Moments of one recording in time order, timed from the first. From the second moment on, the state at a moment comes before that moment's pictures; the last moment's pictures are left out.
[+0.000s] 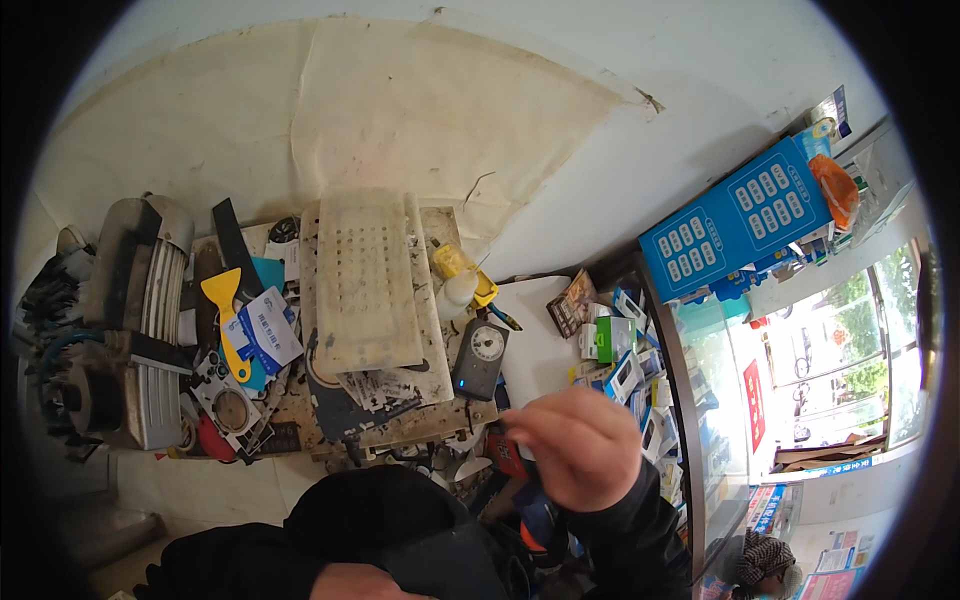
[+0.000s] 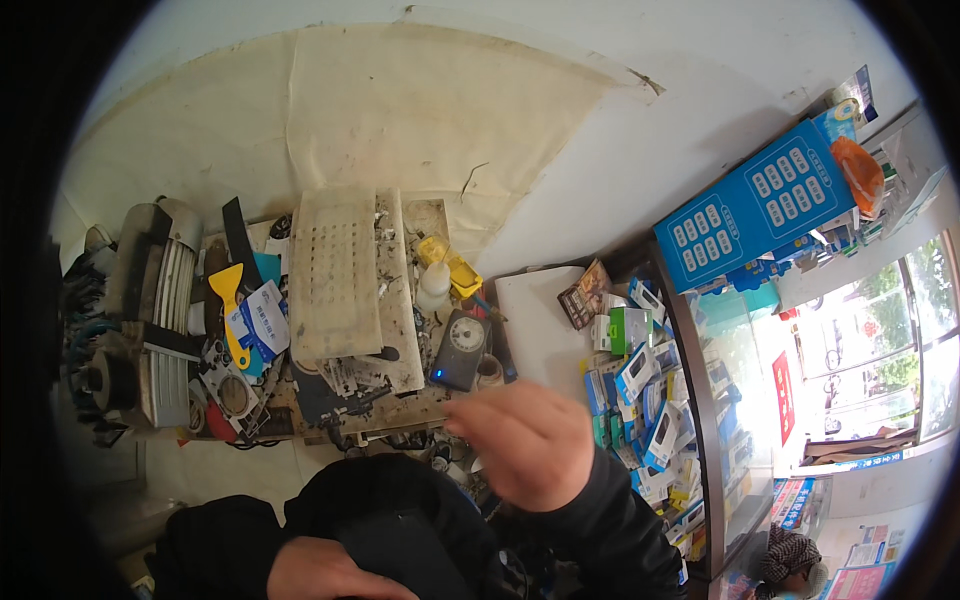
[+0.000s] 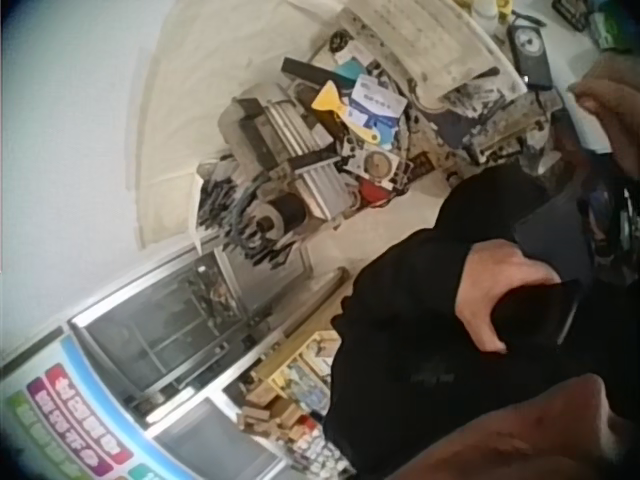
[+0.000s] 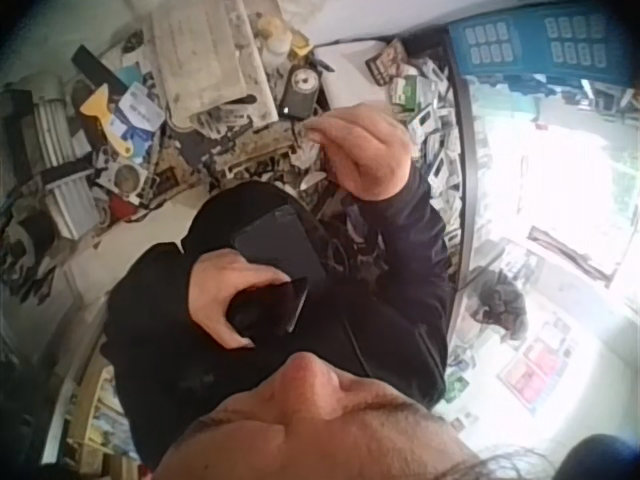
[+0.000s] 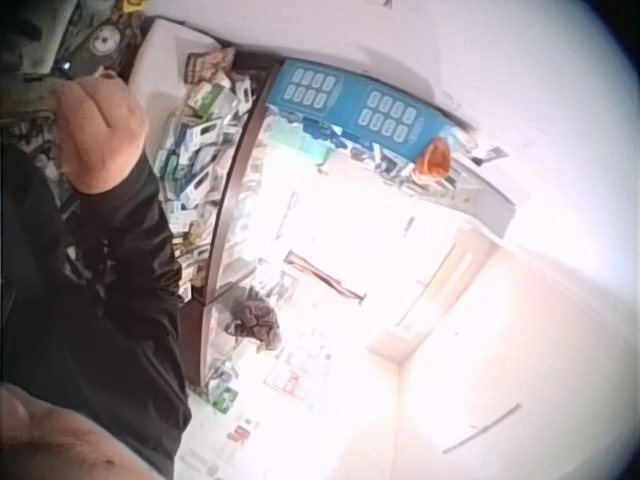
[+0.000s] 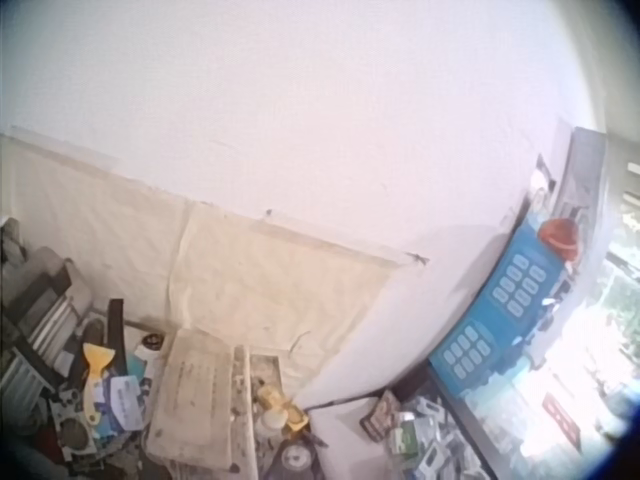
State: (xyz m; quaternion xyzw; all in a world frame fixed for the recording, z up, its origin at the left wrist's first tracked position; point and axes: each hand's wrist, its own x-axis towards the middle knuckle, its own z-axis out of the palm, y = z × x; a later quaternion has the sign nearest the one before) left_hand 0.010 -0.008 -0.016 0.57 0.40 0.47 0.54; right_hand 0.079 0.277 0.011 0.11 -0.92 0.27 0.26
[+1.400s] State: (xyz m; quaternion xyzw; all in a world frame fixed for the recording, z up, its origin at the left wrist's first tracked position) left_hand -0.058 -0.147 -0.053 0.57 0.34 0.60 0.44; right_hand -0.071 0.114 0.011 0.05 -0.91 0.41 -0.03
